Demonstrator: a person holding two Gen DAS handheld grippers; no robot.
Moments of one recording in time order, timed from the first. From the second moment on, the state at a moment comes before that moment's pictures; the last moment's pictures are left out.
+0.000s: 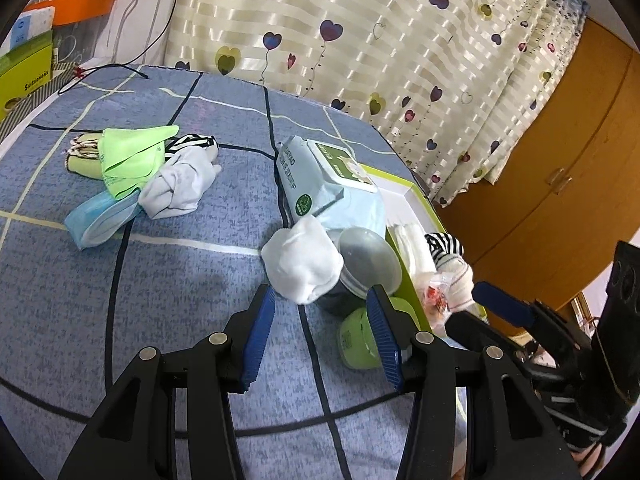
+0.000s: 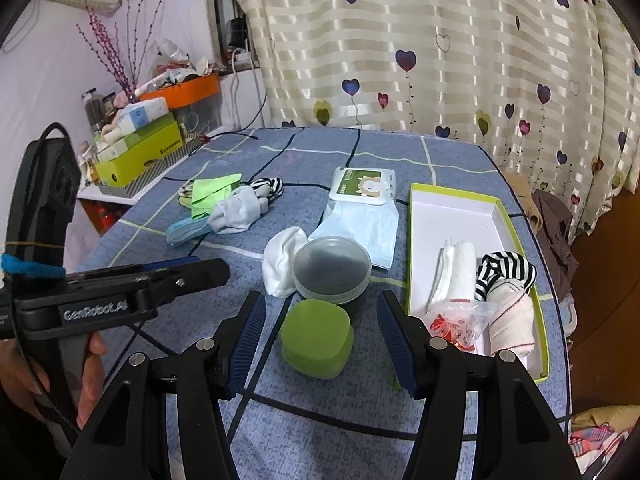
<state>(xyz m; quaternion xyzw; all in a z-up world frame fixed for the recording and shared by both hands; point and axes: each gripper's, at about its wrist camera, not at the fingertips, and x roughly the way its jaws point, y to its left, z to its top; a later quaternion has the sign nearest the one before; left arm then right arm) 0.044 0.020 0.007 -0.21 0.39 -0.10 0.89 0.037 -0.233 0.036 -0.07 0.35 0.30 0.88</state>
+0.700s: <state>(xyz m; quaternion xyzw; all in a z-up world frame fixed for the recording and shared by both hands) 0.108 0.033 -0.029 -0.23 0.44 -0.06 0.86 0.074 -0.229 0.025 -0.06 0.36 0.31 0.88</state>
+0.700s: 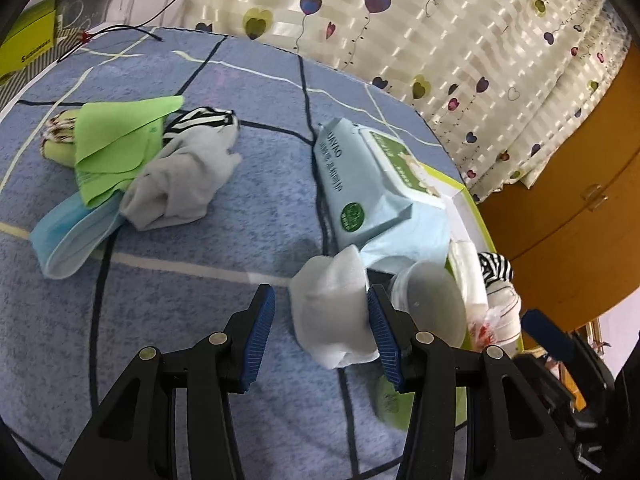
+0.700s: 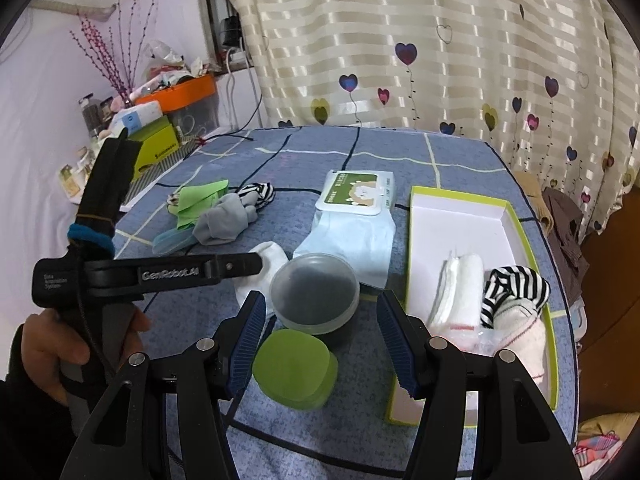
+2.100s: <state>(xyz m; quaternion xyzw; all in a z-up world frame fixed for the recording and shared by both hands) 0.016 0.115 -0.007 -0.25 0.35 -0.02 0.90 0.067 -0.141 0.042 -0.10 0.35 0.36 0.86</state>
